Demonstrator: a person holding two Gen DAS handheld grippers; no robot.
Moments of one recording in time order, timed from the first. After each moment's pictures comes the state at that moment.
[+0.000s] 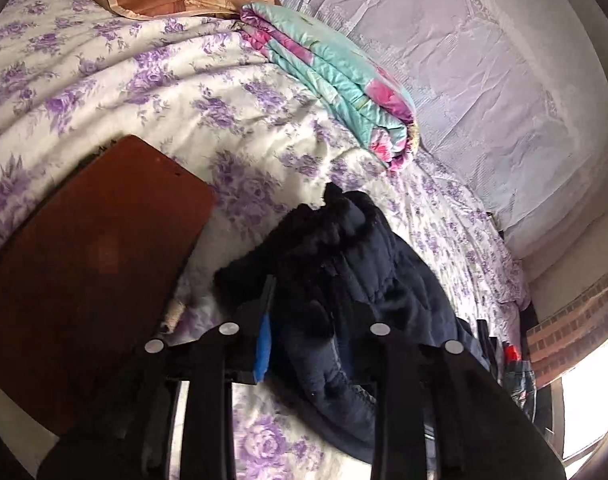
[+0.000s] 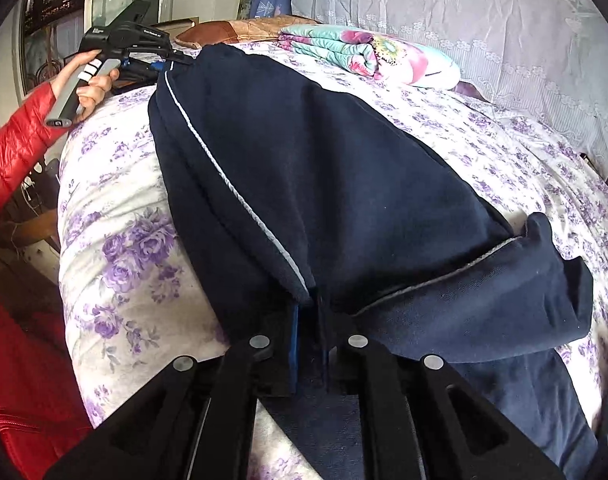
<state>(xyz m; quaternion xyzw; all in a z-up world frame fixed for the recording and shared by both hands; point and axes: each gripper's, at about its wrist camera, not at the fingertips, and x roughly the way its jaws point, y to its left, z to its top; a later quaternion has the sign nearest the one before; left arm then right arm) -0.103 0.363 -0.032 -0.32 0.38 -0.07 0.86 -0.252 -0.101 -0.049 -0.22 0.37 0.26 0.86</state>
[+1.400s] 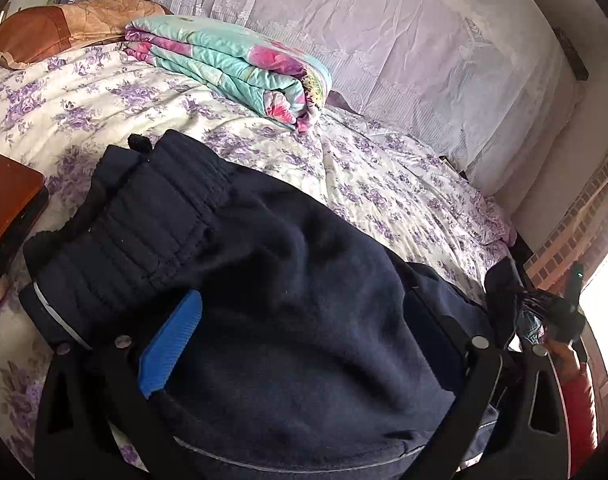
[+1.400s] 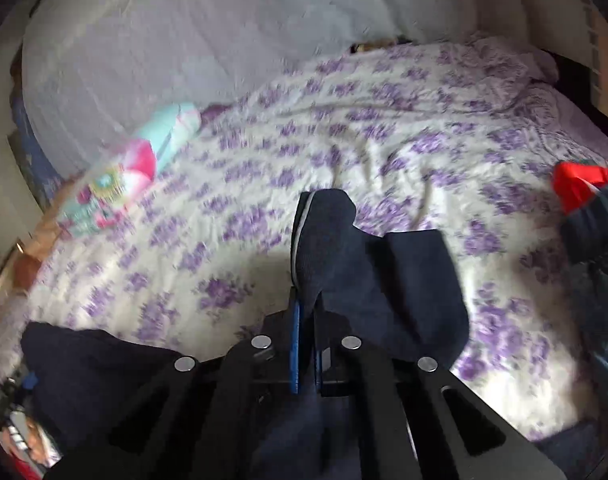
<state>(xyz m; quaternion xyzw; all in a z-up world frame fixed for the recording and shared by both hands) -0.106 0.251 -0.036 -0.22 0.34 -0.18 0.90 -0.155 -0.316 0.049 0.20 0.31 -0.01 0.93</state>
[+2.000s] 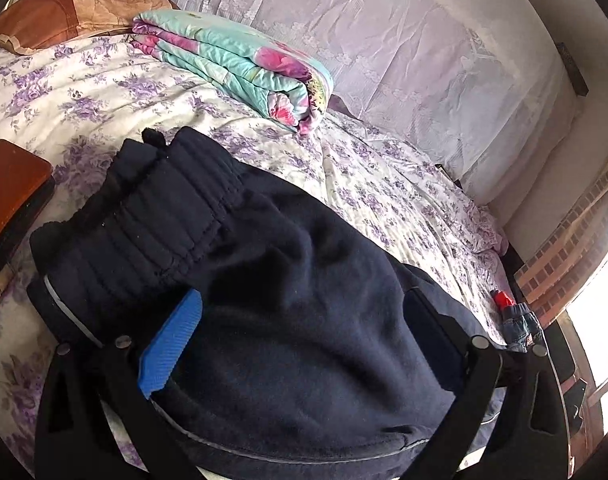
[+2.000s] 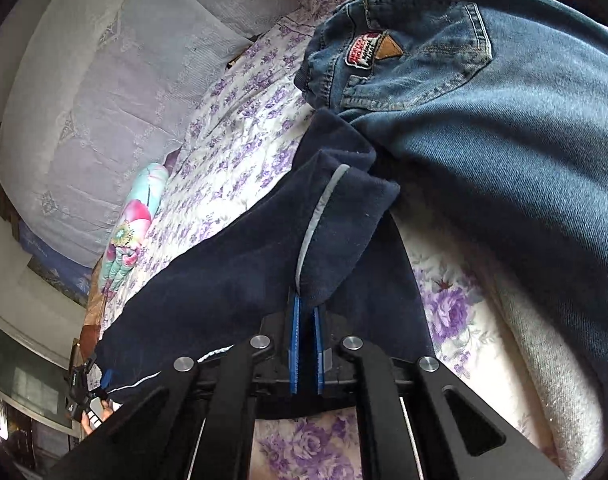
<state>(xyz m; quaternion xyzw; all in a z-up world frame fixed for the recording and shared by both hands) -0.106 0.262 -0.038 -0.24 0.34 -0.18 0.89 -0.337 -0.405 -0.027 0.37 0.34 -0.04 0.87</state>
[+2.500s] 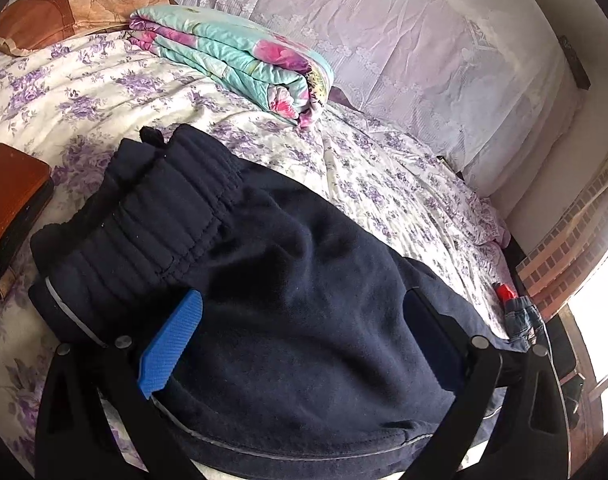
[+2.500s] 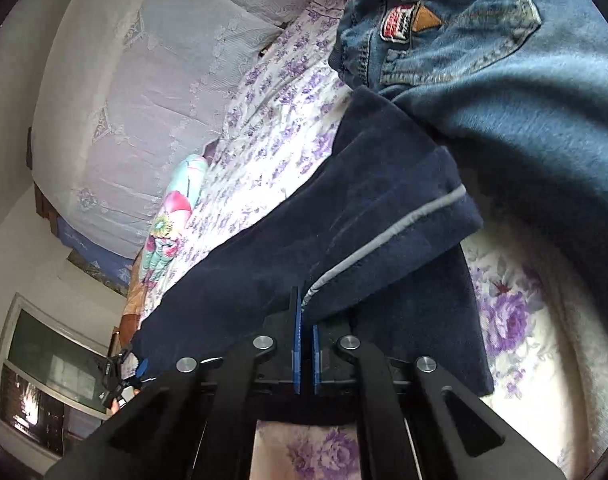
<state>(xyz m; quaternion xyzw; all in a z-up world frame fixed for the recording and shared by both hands) -0.104 0.259 -0.036 -0.23 0.35 -0.18 0.89 -0.344 -0.403 -0.027 0.39 0.32 0.06 0.86</state>
